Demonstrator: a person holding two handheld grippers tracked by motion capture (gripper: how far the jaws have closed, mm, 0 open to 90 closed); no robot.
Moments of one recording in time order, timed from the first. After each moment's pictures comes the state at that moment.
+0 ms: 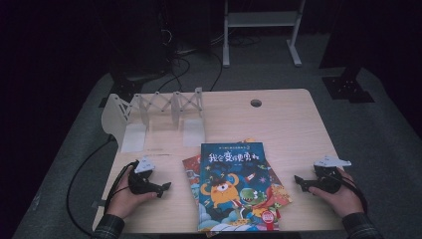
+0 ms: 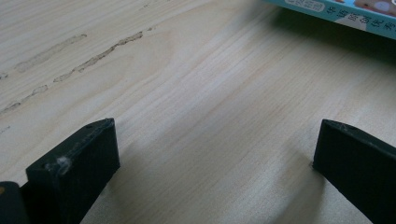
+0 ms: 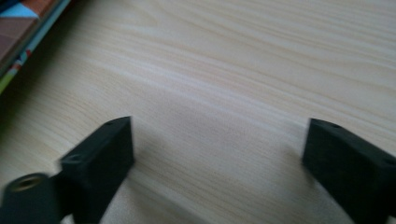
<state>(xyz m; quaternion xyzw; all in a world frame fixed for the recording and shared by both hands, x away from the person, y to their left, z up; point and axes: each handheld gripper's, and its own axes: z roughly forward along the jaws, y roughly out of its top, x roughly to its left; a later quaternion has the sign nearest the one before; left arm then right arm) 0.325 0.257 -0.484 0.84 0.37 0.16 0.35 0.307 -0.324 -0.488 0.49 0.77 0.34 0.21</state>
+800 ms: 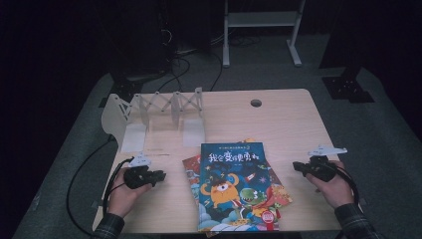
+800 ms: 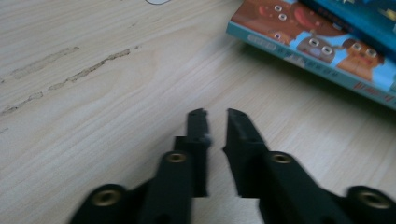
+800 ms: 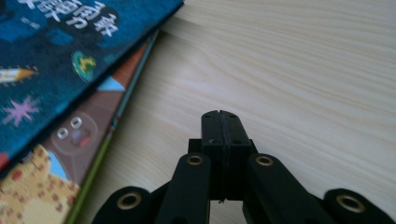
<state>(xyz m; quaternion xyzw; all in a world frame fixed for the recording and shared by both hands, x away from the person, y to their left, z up) 0.321 0.258 -0.452 0.83 0.40 0.11 0.37 0.322 -0.300 -0.449 0.47 0.78 0.37 0.16</state>
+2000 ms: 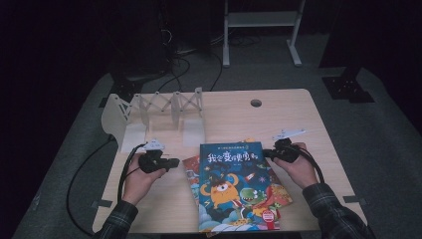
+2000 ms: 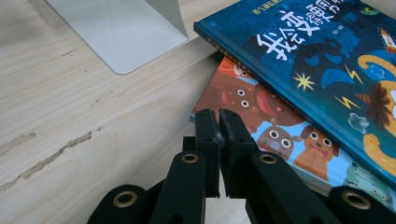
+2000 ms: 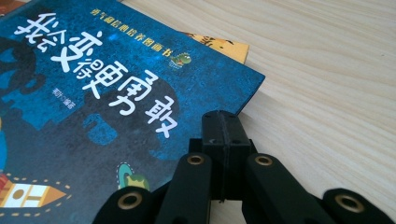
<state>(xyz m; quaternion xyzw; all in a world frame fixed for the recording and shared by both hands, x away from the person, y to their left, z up) 0.353 0.214 -0.429 0.83 0.38 0.09 0.40 0.380 -0.220 -0.445 0.42 0.82 0.37 0.13</state>
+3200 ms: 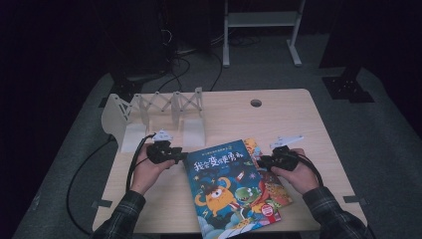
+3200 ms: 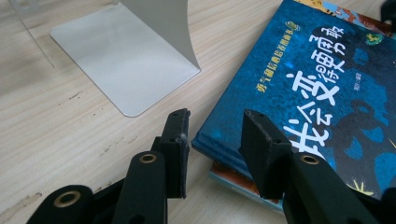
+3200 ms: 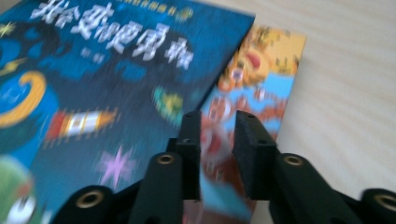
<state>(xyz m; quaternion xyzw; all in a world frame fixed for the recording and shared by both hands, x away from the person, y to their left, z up) 0.383 0.197 -0.428 0.83 0.37 0.11 0.40 0.352 -0.214 -0.442 0.38 0.84 0.38 0.10</state>
